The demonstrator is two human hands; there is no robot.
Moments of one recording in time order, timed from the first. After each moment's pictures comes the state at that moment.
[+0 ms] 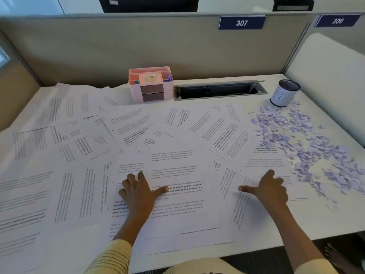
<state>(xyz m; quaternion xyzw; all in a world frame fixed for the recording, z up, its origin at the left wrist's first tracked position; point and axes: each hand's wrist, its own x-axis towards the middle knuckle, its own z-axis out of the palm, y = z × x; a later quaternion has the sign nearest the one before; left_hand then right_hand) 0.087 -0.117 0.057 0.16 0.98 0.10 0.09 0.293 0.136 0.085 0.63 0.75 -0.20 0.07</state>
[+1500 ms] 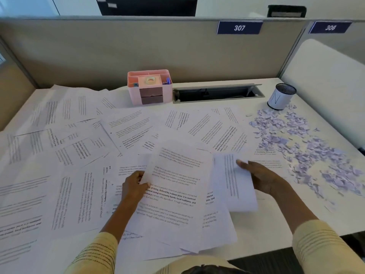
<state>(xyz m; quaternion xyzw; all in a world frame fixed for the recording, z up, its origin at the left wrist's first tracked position) 0.047 -0.125 0.061 0.07 0.86 0.45 0.25 0.266 0.174 0.094 0.39 0.52 -0.76 0.00</state>
